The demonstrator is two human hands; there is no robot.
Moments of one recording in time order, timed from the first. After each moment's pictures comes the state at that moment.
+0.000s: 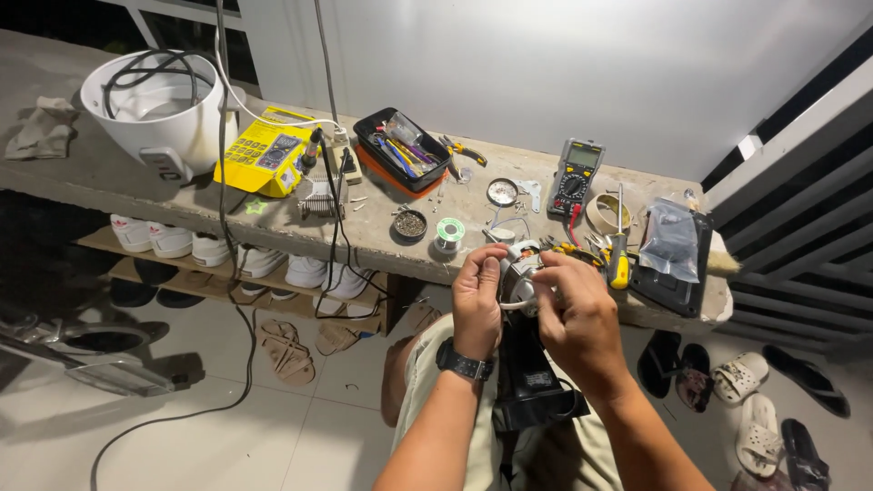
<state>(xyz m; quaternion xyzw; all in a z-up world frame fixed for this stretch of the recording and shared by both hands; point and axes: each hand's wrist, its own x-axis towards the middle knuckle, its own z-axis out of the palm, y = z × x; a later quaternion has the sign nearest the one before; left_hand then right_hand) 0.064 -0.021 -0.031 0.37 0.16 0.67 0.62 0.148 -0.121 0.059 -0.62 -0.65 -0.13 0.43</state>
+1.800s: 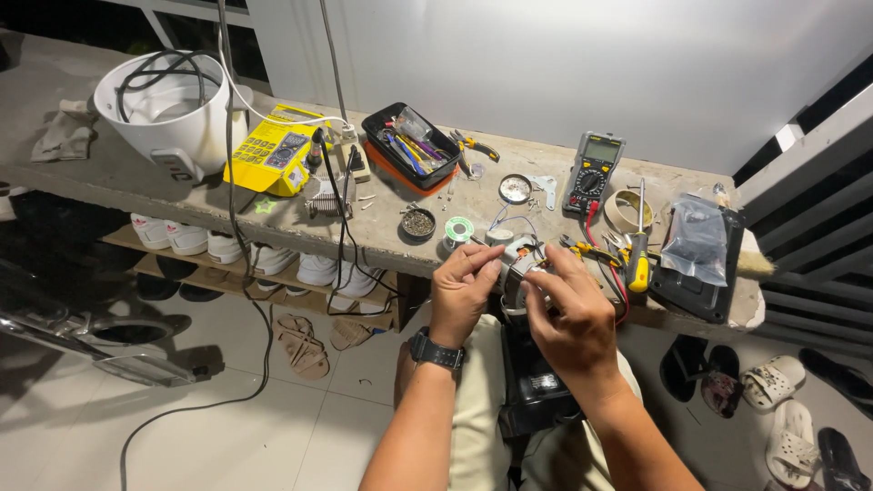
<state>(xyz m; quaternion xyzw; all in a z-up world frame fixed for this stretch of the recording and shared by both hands) 0.025 0.021 -0.043 0.54 0.23 0.61 0.54 0.150 -0.094 0.028 -0.60 -0.63 -0.21 0.43</state>
